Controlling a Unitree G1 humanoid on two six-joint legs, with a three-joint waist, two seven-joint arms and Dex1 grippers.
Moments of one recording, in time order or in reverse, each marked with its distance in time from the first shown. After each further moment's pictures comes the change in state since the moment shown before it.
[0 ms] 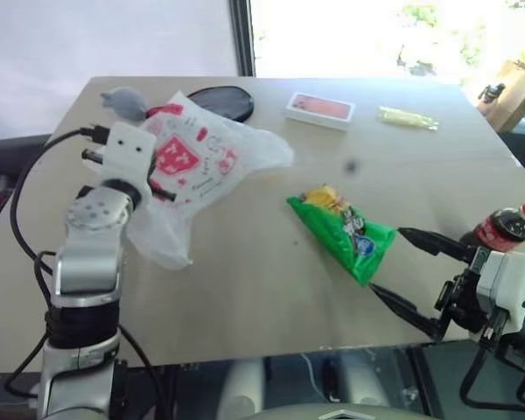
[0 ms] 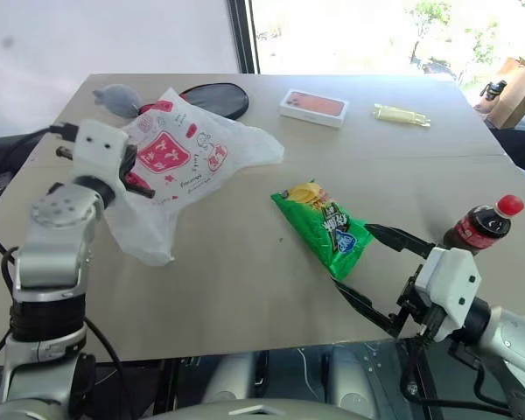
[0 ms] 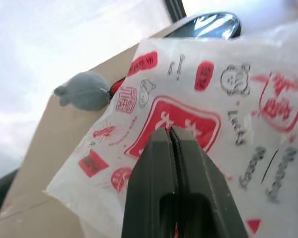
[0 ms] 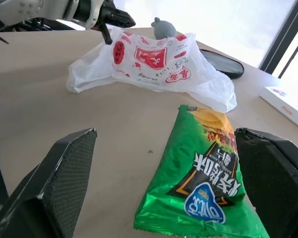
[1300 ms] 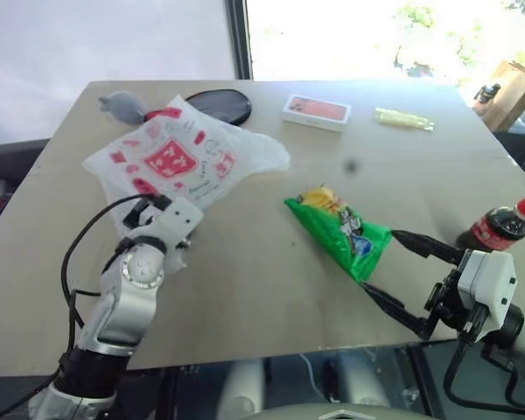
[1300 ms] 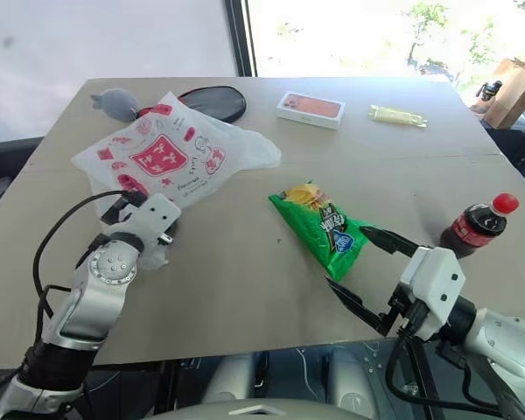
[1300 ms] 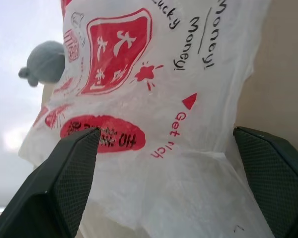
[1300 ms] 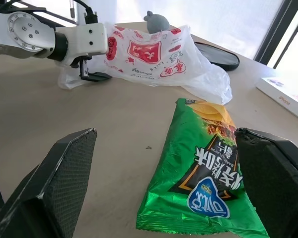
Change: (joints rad) left arm 0.359 0.019 -0.229 -0.021 0.285 -0.159 0.122; right arm 0.018 -0.002 0.065 -0.019 -0.037 0.027 -0.071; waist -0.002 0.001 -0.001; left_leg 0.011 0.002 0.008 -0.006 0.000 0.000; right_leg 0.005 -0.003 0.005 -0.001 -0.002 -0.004
